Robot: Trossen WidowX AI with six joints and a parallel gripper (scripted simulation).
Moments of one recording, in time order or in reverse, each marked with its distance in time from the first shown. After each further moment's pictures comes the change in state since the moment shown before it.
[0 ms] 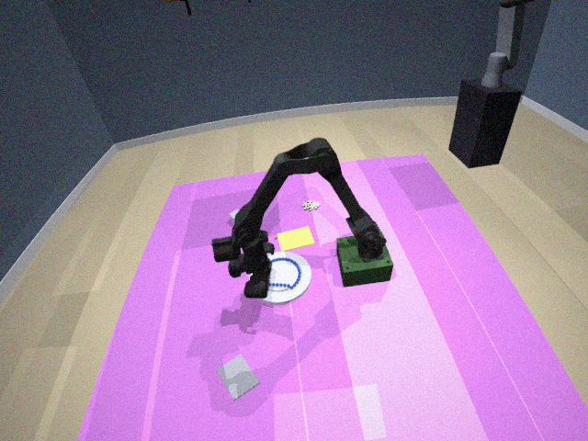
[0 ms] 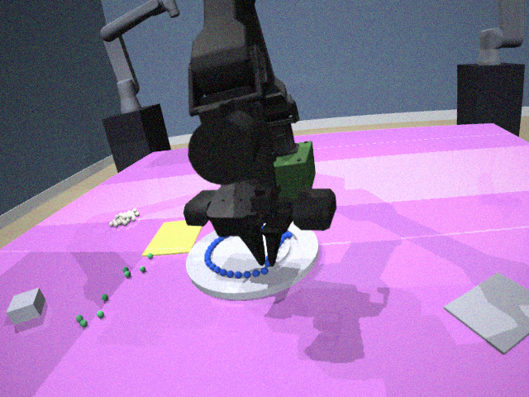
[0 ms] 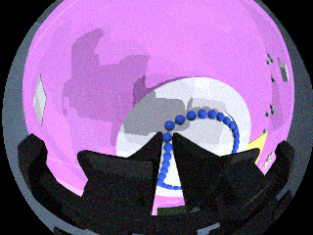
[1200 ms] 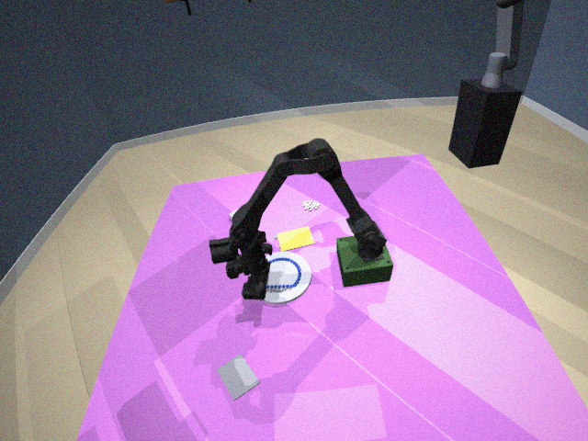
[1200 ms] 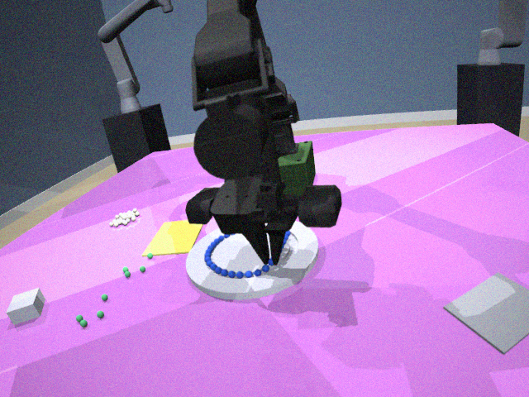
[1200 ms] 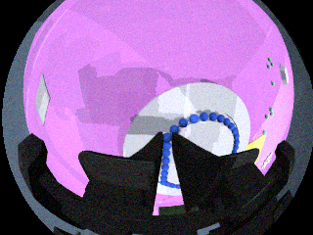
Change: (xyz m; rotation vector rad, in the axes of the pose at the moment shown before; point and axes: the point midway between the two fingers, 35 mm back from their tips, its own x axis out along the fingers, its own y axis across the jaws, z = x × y) arm -0.005 0.008 0.004 -0.010 -0.002 0.002
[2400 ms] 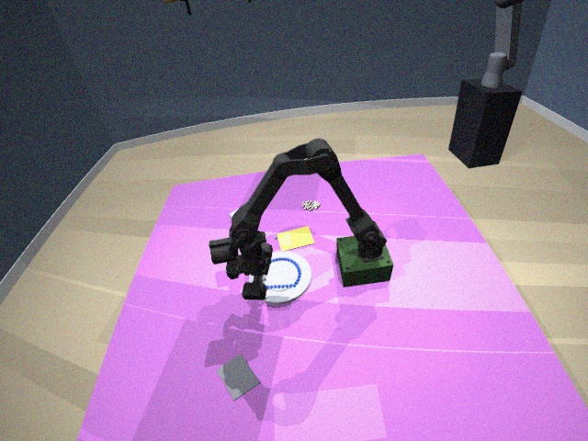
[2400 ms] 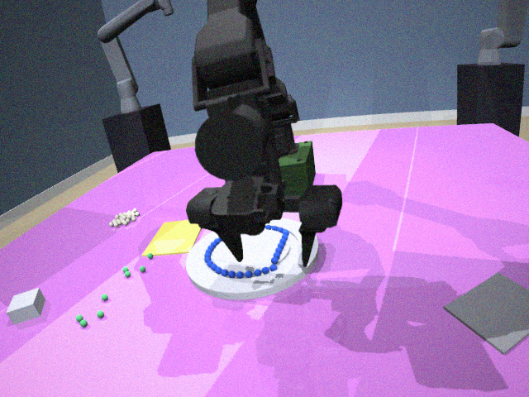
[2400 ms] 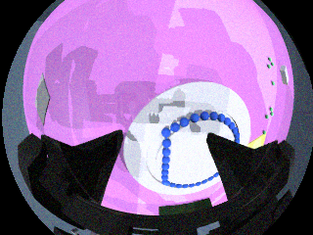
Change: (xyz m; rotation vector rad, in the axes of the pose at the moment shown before) arm 0.000 0.001 -0.001 -0.001 0.006 -0.001
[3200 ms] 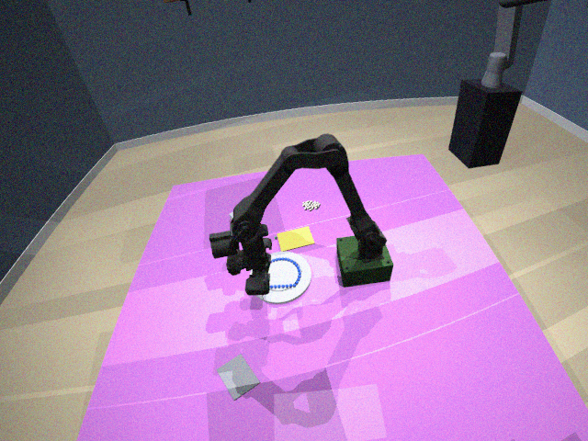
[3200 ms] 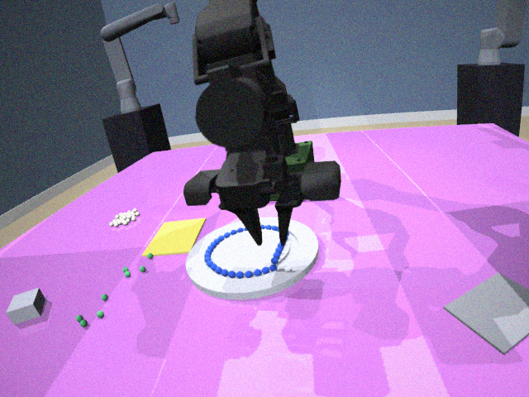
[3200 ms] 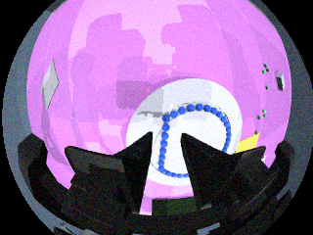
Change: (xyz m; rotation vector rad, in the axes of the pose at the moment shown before) arm -0.024 0.001 -0.008 -0.082 -0.010 0.003
